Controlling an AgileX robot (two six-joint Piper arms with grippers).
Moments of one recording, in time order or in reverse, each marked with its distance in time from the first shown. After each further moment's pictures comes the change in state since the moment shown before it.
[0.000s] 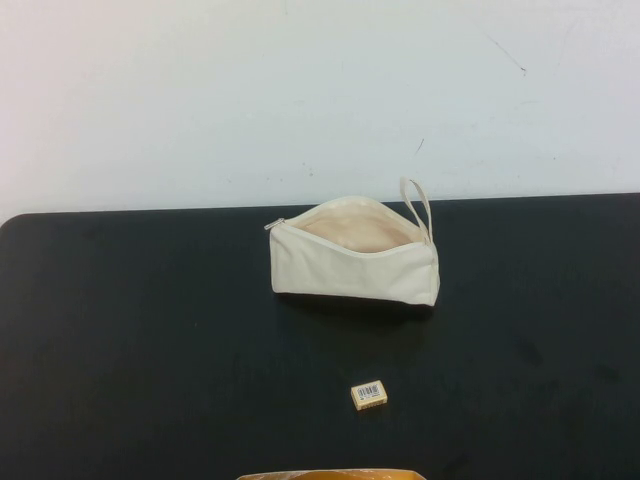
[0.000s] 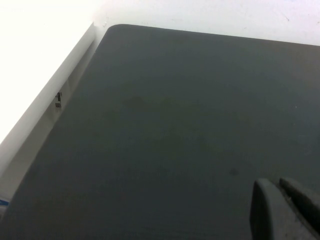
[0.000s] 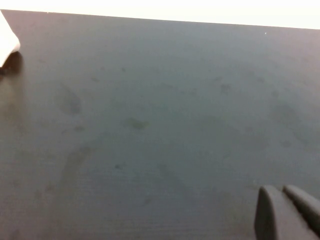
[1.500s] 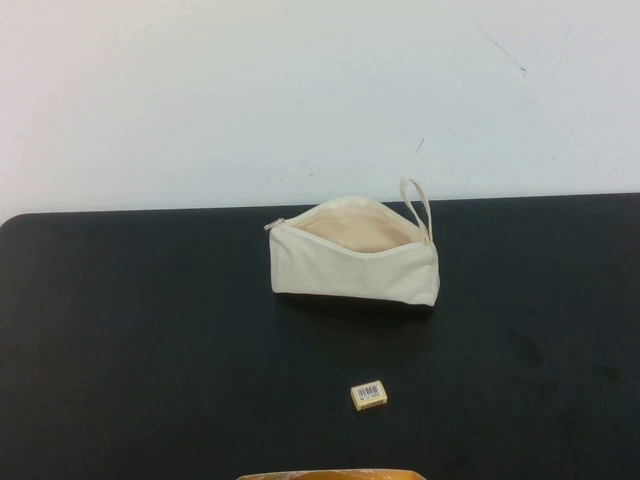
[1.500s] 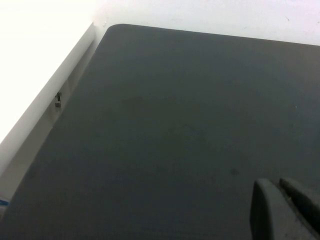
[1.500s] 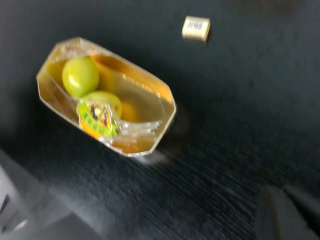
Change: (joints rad) right arm 0.000 0.876 -0.857 0.622 0.836 -0.580; left arm 0.000 0.000 0.000 0.000 0.000 0.000
